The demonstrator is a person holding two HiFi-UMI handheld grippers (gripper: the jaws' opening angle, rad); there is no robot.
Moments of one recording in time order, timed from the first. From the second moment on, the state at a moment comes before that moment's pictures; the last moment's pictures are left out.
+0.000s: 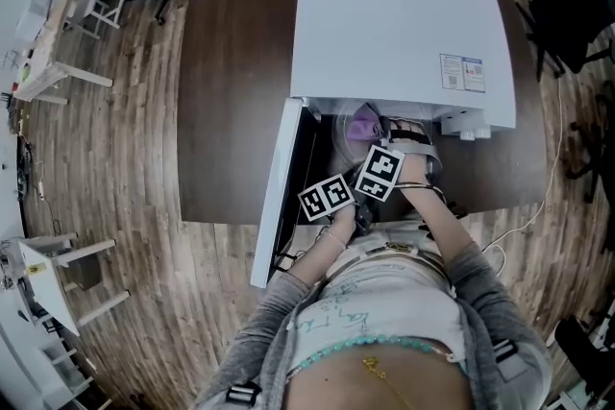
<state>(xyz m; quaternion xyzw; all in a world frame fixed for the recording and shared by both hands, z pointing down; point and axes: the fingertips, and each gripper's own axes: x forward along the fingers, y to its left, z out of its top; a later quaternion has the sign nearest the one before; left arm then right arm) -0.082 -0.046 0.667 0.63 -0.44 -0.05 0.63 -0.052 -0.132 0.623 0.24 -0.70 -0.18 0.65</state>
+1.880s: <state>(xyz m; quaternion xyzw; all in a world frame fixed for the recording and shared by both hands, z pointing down) -0.085 -0.044 0.668 0.63 -0.44 -0.05 0.64 0.047 -0.083 0.636 0.32 -0.66 -0.07 0.67</state>
